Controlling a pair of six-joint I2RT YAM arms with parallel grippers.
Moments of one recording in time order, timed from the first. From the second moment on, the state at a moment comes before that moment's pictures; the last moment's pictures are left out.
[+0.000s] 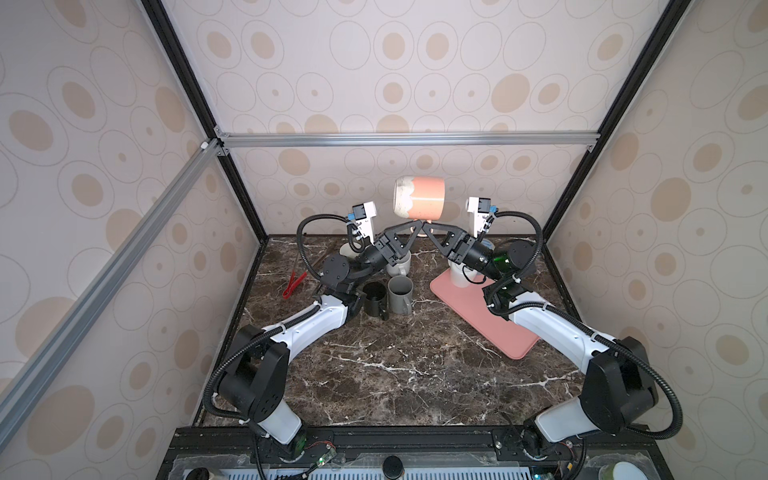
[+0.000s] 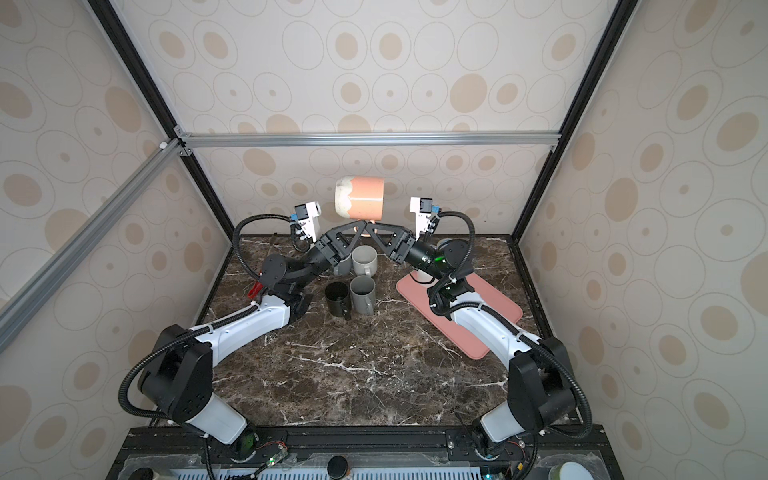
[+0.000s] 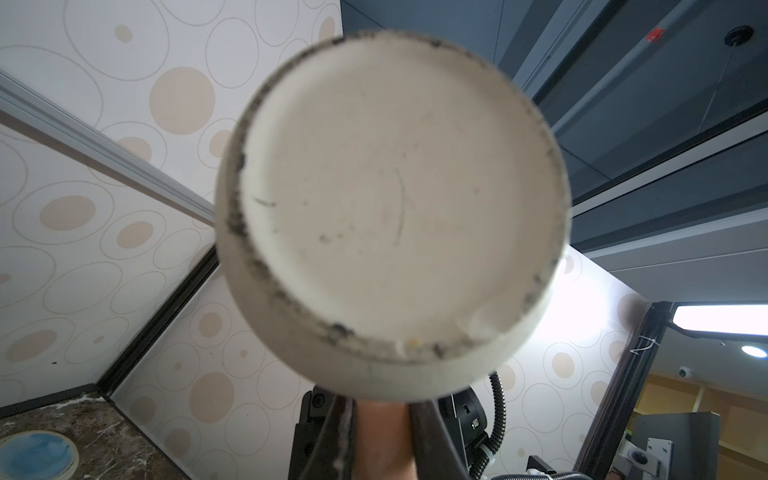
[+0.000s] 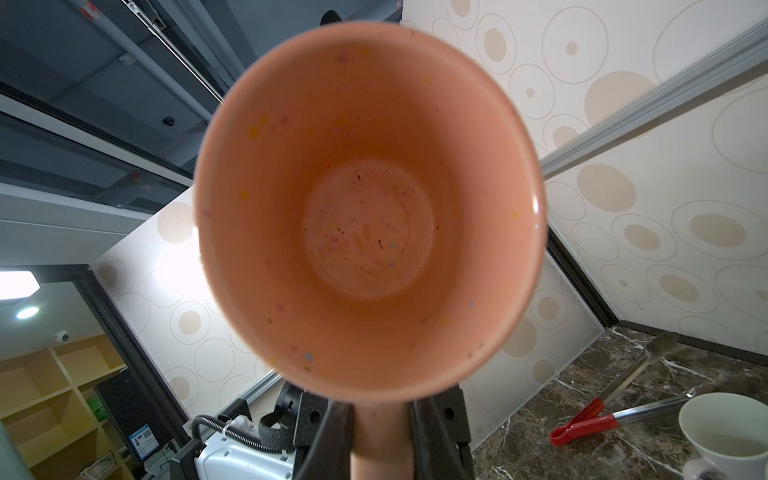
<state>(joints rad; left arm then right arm) -0.55 1.59 1.10 1.17 0.52 -1.11 0.45 1.50 1.12 0.94 -0.72 1.09</state>
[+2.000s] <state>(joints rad) -0.17 0.96 0.51 0.65 0.42 -0.86 0.65 1.87 1.15 0.98 -0.58 1.26</state>
